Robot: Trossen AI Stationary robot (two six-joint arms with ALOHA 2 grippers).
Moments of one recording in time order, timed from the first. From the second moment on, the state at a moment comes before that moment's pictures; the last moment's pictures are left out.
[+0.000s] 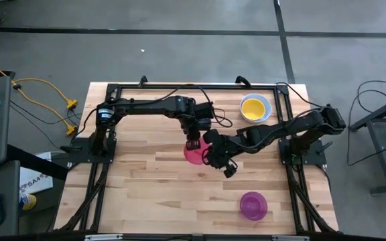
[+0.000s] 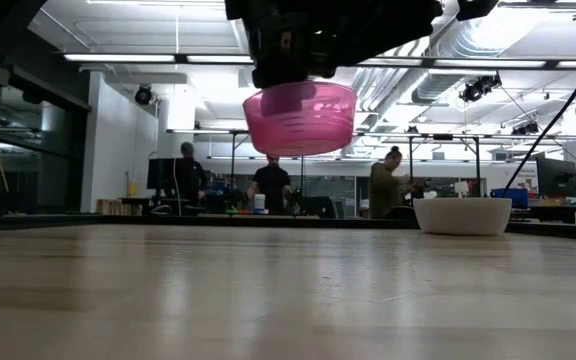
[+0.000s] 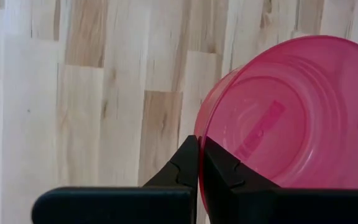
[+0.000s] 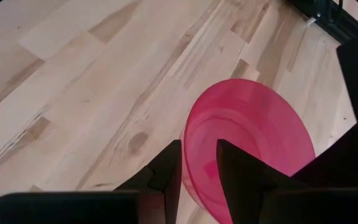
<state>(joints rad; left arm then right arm) 0.14 1.98 1.84 -1.06 0.22 -0.02 0.20 1.55 1.22 -0.48 0.01 -0.44</state>
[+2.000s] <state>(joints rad) 0.11 1.98 1.86 -1.11 0.35 0.31 0.25 1.58 1.22 -0.49 0.03 -0.44</state>
